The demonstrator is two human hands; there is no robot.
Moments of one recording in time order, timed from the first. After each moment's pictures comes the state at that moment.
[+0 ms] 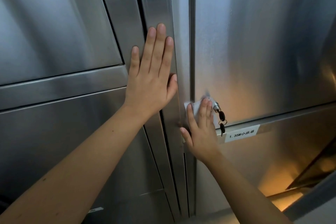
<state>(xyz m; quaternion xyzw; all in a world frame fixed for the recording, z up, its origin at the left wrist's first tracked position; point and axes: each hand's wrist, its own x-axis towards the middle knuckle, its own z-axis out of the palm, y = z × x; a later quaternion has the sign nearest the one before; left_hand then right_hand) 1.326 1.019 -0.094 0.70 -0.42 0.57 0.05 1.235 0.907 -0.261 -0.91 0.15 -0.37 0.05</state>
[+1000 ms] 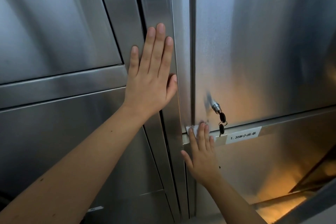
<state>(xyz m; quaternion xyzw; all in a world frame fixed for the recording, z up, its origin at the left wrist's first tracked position) 1.326 1.018 -0.094 0.71 -0.42 0.57 0.05 1.210 0.927 -0.312 -0.94 0.19 -0.27 0.10</state>
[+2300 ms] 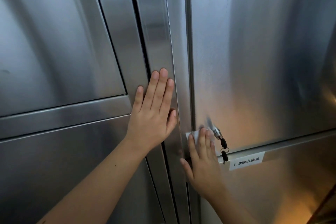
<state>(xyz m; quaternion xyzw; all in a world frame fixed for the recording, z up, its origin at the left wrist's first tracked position) 1.332 1.022 -0.111 0.68 -0.43 0.59 0.04 1.224 0.919 -0.255 -0.92 0.17 -0.34 0.04</state>
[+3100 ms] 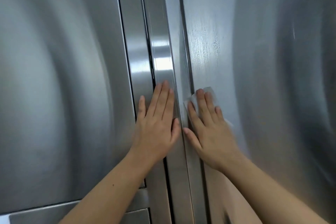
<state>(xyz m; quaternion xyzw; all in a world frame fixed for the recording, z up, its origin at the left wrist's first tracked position) 1.323 1.017 0.063 0.67 -0.42 0.60 0.12 1.243 0.884 0.032 -0.89 0.07 -0.46 -0.06</state>
